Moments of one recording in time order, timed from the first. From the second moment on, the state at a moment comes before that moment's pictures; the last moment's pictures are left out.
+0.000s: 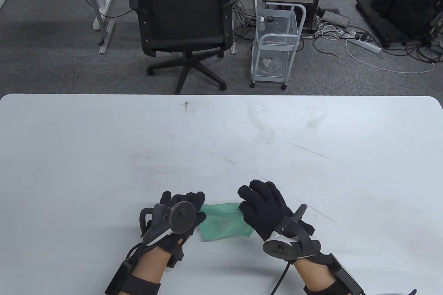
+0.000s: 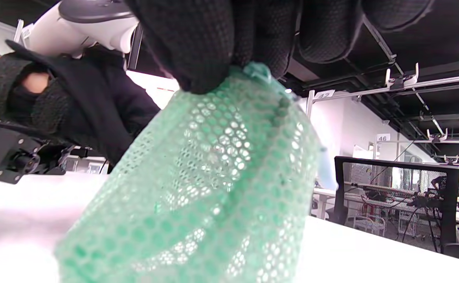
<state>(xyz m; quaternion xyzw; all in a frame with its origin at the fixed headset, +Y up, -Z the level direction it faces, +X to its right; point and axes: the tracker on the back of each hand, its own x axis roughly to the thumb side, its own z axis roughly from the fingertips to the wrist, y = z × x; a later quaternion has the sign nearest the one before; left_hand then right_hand) -0.139 -0.732 -0.259 0.00 -0.14 0.11 0.98 0.114 -0.703 -0.229 0.41 -0.21 0.89 0.07</state>
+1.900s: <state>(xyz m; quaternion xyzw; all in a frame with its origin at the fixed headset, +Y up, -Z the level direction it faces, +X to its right) -0.129 -0.728 -0.251 0.02 -0.15 0.12 0.98 0.161 -0.759 -0.295 0.26 0.11 0.93 0.24</state>
